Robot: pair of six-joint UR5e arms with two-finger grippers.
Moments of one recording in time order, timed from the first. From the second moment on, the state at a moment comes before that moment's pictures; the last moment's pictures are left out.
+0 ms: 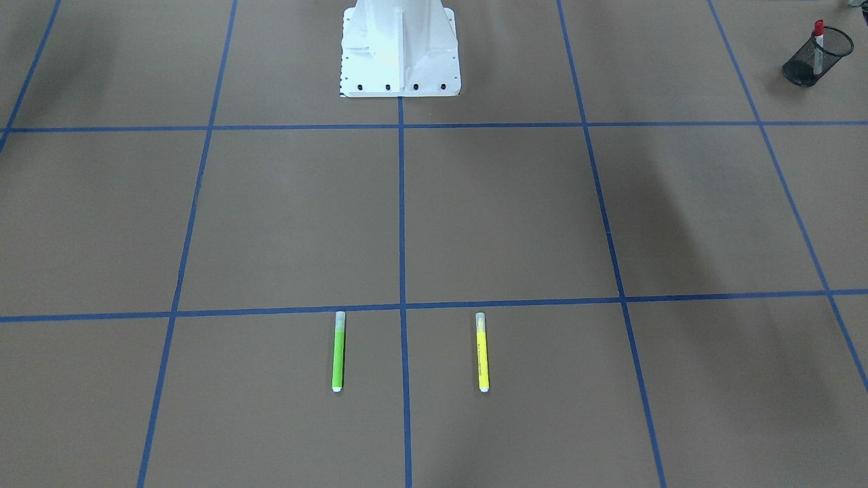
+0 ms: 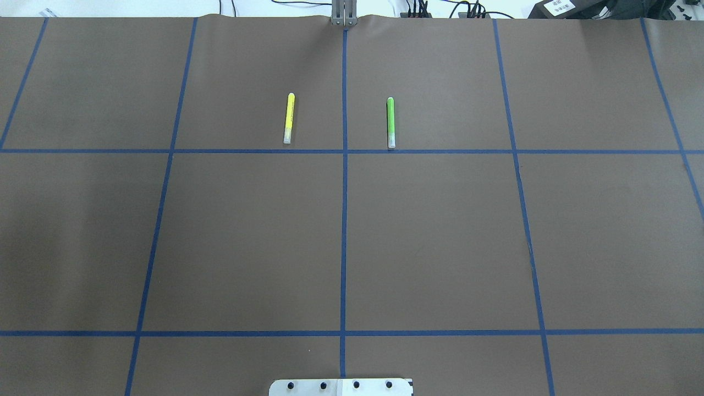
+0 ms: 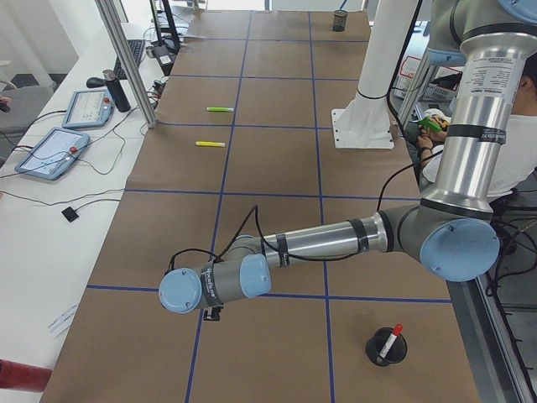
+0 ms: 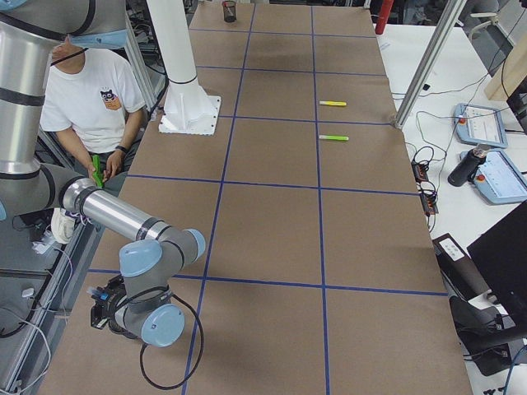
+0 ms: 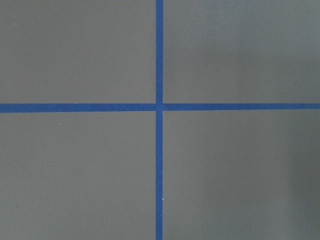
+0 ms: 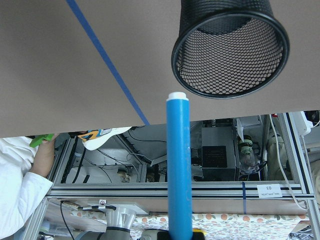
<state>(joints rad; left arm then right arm) -1.63 -1.73 -1.22 -1.52 -2.70 0.26 1.87 -1.94 1.60 -2.61 1.95 -0.77</state>
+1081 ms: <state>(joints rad) -1.63 -1.73 -1.22 -1.52 -2.70 0.24 1.87 -1.90 1.47 -2.50 1.98 -0.76</state>
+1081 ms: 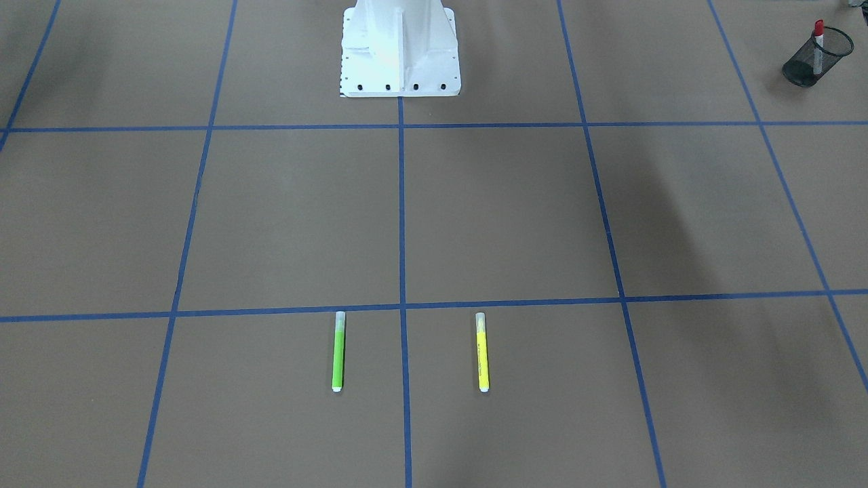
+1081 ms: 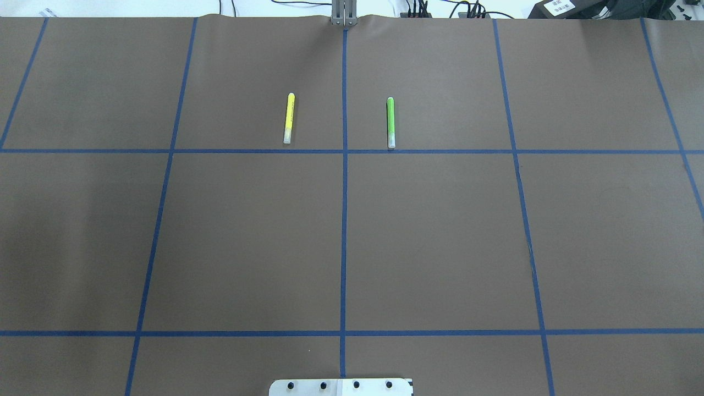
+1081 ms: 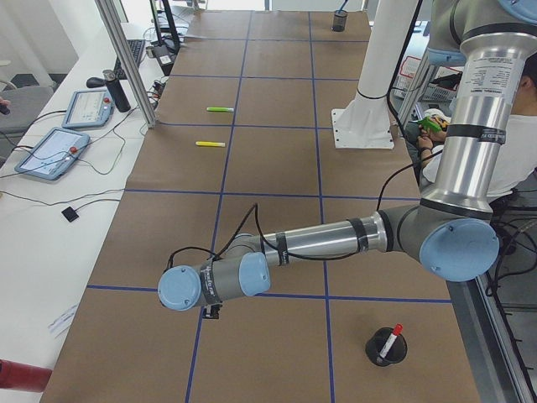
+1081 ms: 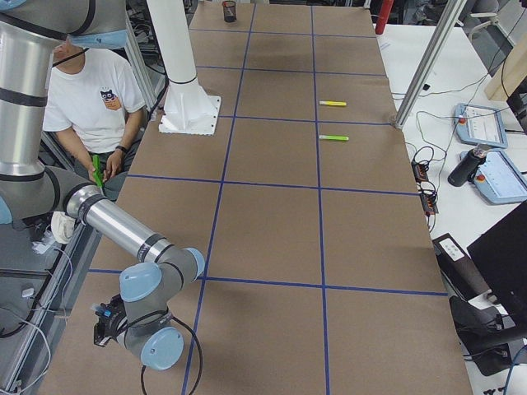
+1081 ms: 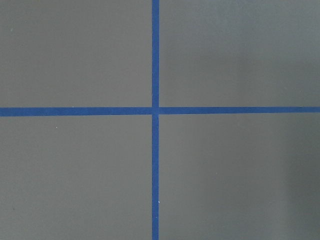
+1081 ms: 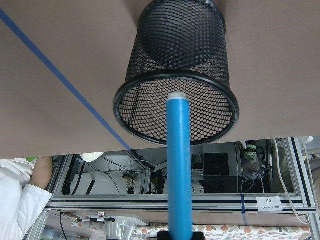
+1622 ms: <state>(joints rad) -1.63 -1.73 -1.22 -1.52 -2.70 0.23 1.87 -1.88 1.46 -2.47 2.01 -0.76</state>
